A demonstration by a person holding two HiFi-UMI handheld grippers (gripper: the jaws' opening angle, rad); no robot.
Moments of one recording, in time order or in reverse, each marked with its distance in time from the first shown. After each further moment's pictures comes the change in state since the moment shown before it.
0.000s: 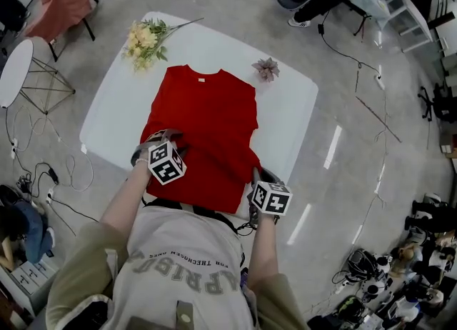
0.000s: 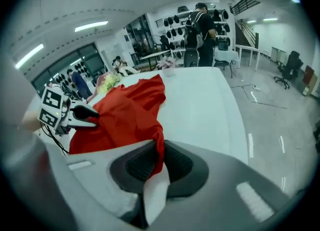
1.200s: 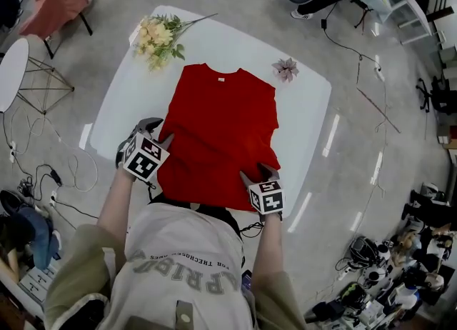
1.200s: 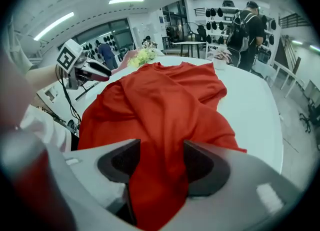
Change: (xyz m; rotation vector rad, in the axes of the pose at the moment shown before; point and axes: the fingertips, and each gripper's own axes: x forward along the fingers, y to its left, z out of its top) left arm -0.081 0.096 -0.066 -0.331 -0.125 0.086; right arm 0.033 0.097 -0.027 -0.361 0.147 0.127
